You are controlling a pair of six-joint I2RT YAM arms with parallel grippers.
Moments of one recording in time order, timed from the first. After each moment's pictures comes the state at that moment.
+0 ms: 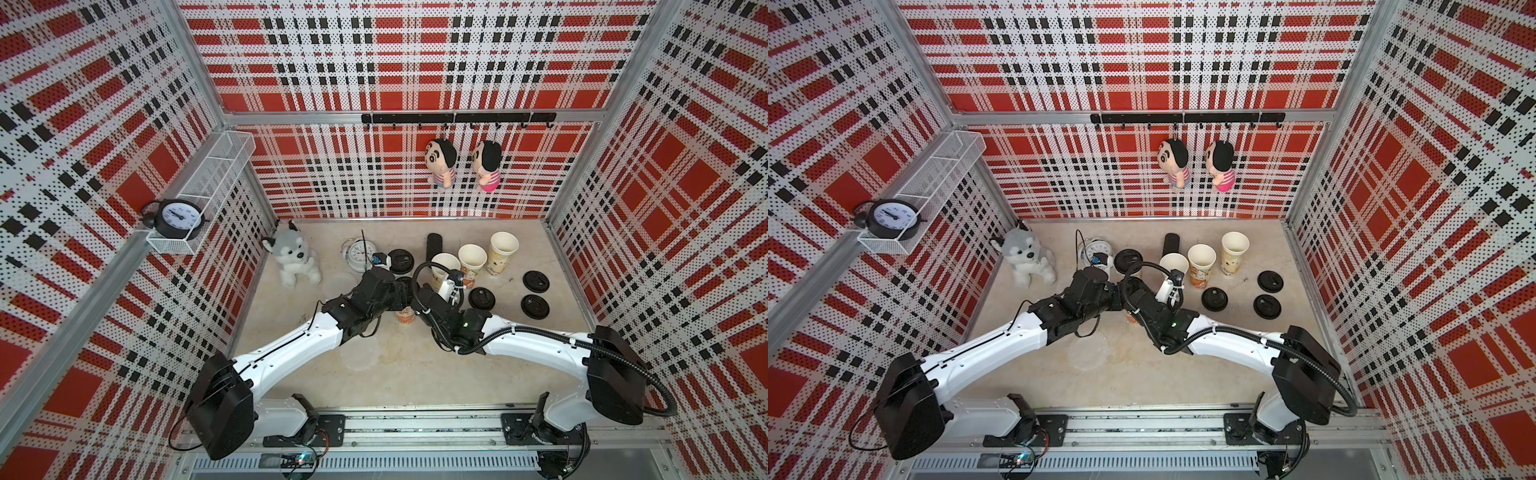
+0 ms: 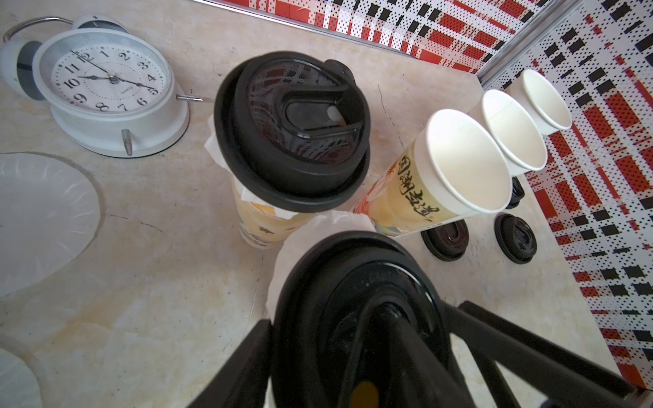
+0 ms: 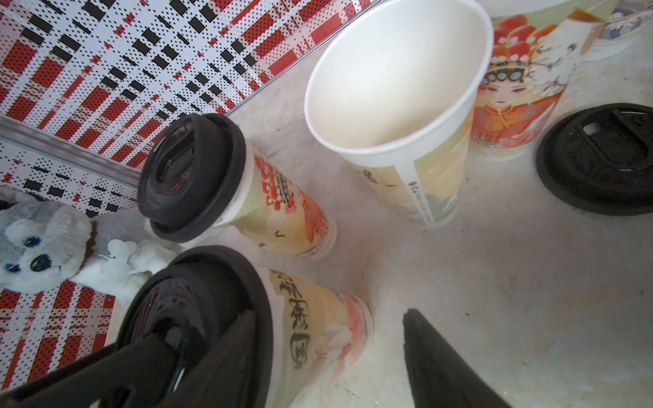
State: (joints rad) left arm -0.73 1.31 0.92 -0.25 -0.16 -0.60; right arm 1.03 1.55 1.01 -0.29 0.68 1.19
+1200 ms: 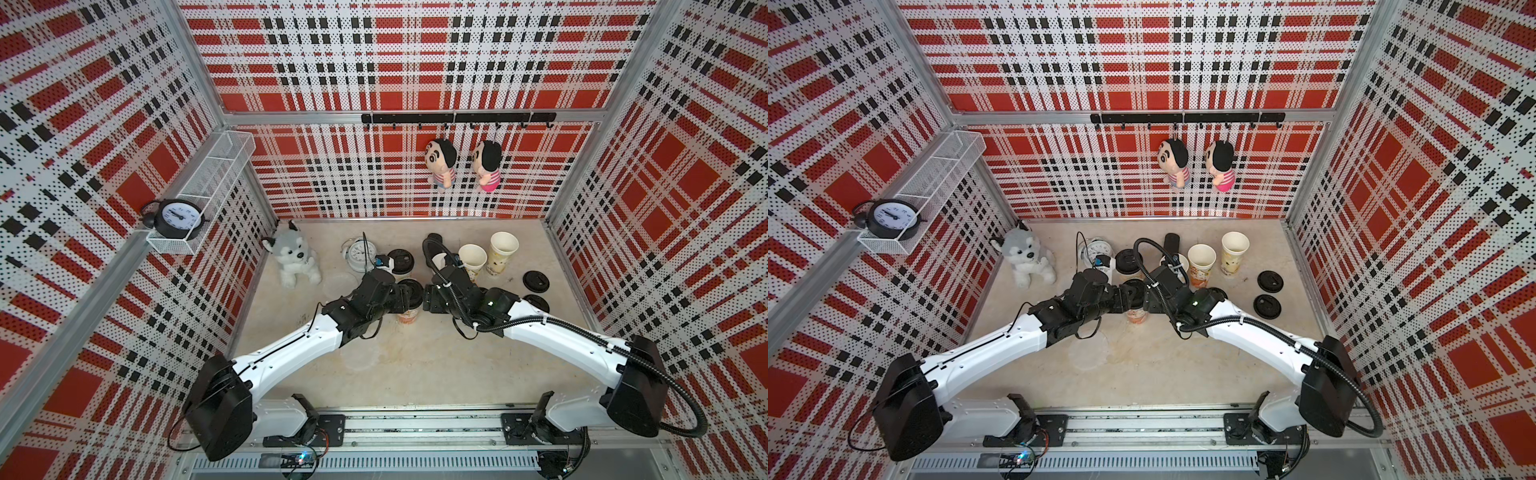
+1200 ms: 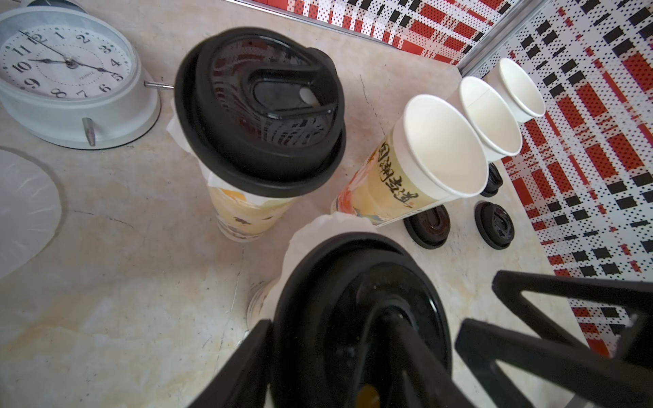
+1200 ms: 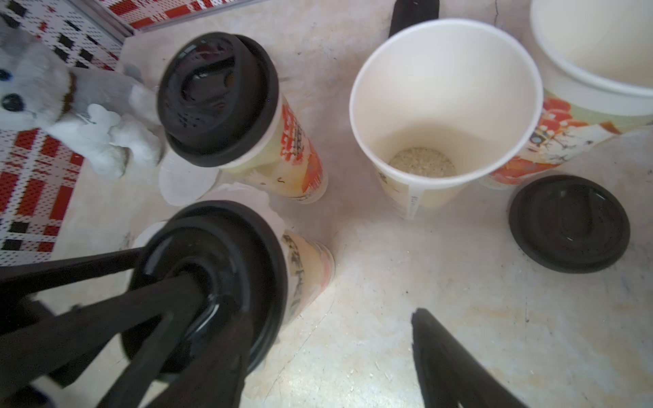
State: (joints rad) left arm -0.74 1.30 0.90 -0.24 -0.11 -0.60; right arm 0.87 1.39 1.15 -0.53 0.31 0.73
